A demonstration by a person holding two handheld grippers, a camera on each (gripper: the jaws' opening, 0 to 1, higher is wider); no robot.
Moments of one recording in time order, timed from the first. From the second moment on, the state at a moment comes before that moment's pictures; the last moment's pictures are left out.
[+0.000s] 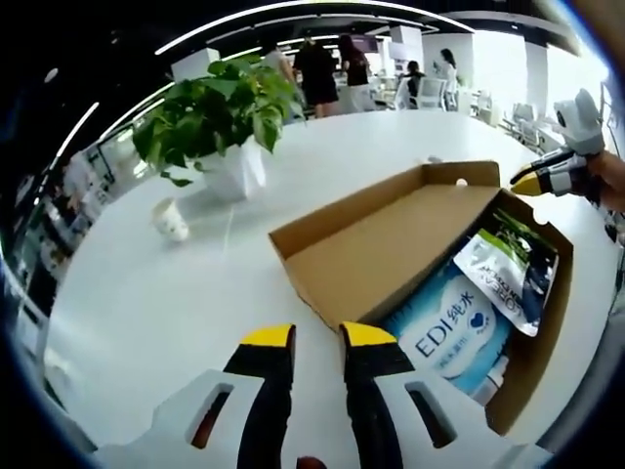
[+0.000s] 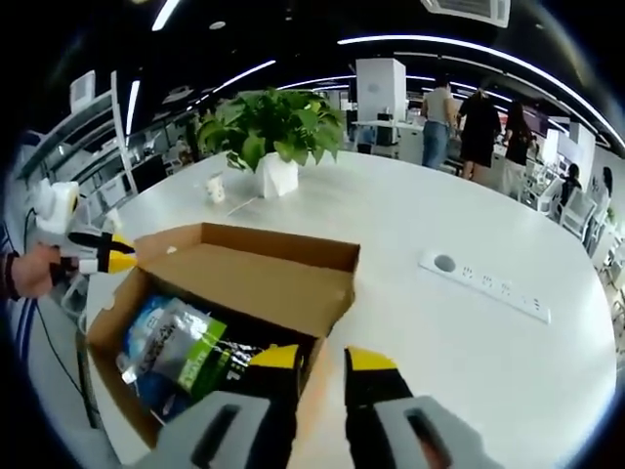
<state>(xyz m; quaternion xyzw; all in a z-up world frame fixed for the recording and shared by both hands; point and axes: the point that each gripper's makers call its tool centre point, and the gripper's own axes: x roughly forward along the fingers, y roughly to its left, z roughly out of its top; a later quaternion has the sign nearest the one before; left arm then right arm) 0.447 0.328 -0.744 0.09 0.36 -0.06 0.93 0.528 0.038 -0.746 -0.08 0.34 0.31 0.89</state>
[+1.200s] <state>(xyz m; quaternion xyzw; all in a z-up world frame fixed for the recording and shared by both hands) 0.417 0.265 -0.713 0.03 0.33 -0.10 0.94 0.477 0.017 -0.711 -0.03 0.30 0.34 0.89</state>
